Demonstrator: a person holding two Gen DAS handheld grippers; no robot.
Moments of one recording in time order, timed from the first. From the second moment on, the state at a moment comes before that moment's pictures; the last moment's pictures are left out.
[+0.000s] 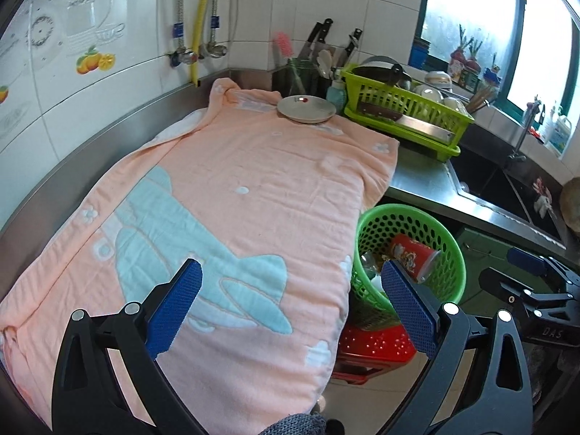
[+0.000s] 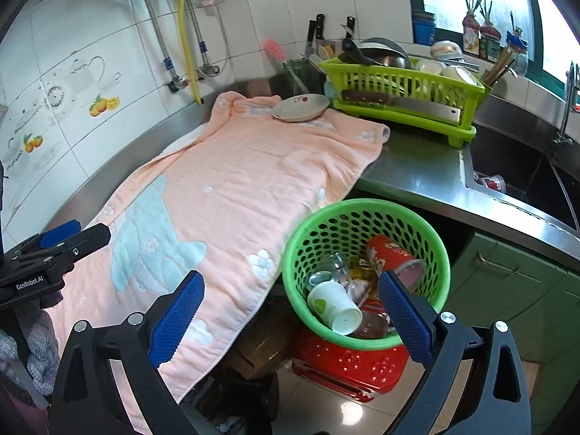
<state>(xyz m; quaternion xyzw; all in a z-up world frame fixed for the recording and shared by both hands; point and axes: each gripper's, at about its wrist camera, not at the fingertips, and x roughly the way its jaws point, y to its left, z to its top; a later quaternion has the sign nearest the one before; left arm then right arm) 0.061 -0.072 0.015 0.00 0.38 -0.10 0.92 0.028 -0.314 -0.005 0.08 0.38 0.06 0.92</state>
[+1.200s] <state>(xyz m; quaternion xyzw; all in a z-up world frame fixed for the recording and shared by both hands) 0.035 -0.044 0.042 0.00 0.34 -0.08 0.94 0.024 -0.303 0.011 0.09 0.36 0.07 0.93</state>
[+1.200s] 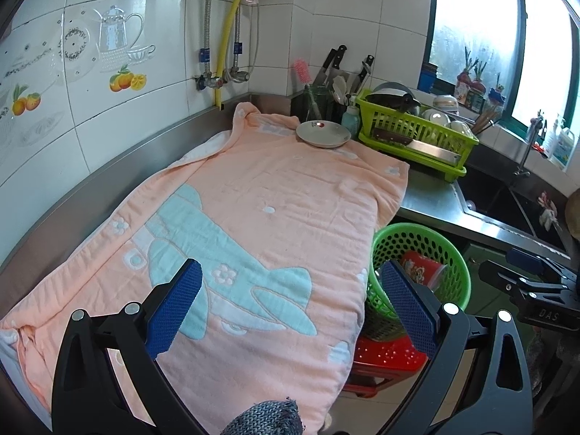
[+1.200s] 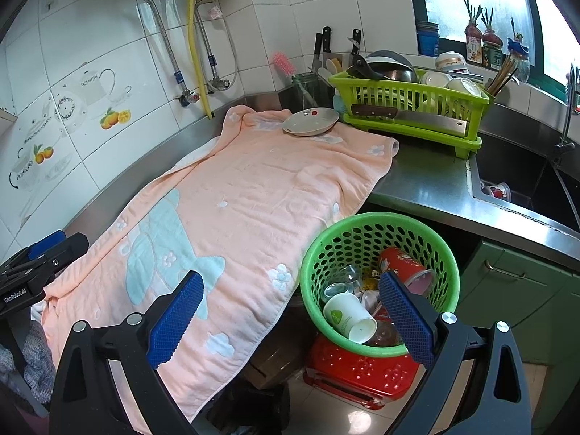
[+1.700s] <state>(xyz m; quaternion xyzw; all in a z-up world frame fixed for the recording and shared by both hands) 0.032 -0.048 0.045 0.00 0.32 -0.08 0.94 0.015 -0.303 0.018 0.10 0.33 0.07 0.94</state>
